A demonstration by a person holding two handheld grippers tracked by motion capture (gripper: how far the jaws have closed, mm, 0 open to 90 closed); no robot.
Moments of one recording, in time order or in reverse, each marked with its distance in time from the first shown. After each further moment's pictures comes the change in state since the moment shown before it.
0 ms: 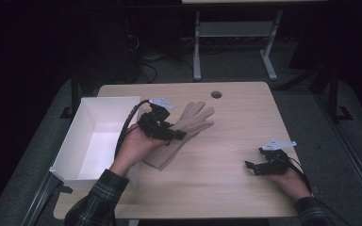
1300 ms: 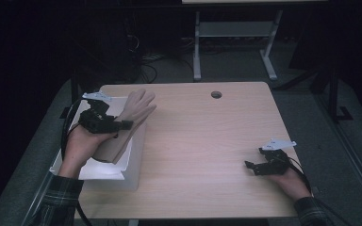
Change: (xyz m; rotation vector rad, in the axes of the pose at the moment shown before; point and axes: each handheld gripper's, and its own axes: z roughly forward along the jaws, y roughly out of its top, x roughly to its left) left arm 0.064 -0.066 -0.100 -0.074 0.225 -0.183; right arm 0.000 0.000 0.000 -0.002 -0.002 0.001
